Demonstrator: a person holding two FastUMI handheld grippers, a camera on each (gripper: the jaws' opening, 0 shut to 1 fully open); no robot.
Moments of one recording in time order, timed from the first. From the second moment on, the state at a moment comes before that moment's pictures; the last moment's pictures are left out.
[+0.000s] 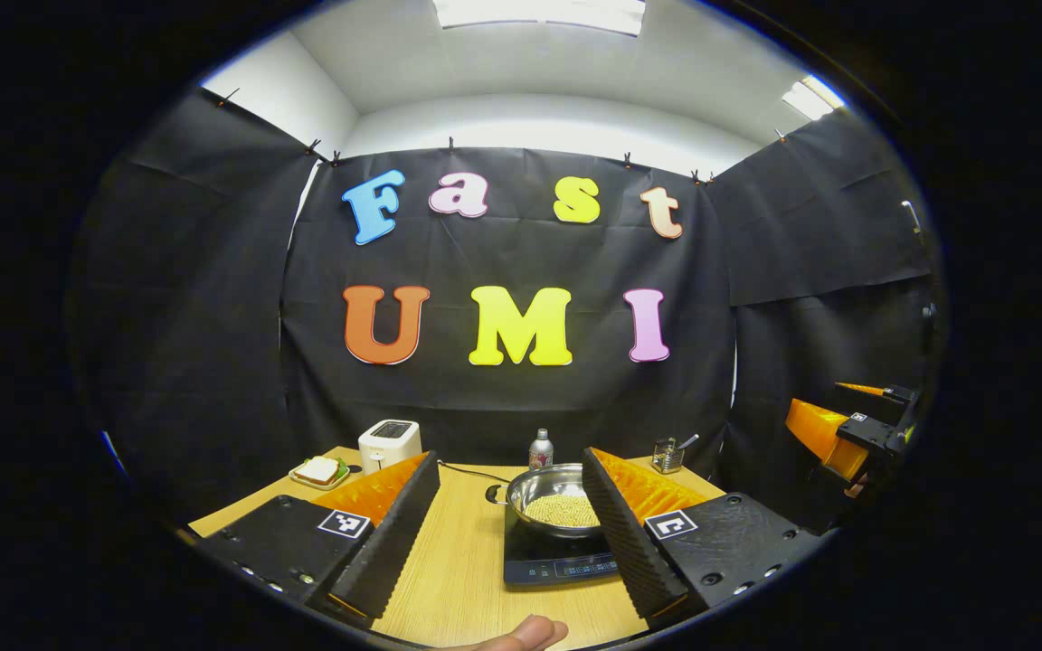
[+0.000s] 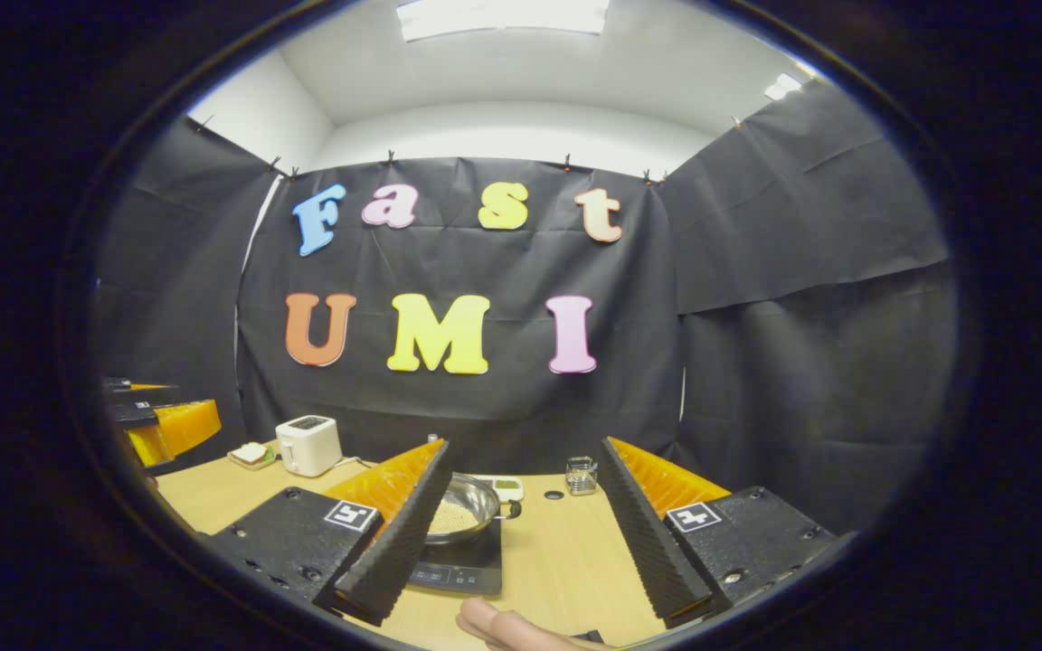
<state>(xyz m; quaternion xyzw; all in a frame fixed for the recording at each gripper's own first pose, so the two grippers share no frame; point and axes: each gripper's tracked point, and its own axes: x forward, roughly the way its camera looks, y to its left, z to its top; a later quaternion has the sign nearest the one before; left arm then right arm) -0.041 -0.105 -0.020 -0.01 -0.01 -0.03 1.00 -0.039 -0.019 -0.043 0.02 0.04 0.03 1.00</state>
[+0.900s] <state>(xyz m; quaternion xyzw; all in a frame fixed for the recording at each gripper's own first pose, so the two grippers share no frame) -0.069 -0.095 -0.030 0.01 -0.01 -0.01 1.00 -0.057 -0.031 -0.050 0.01 0.04 0.02 1.00</state>
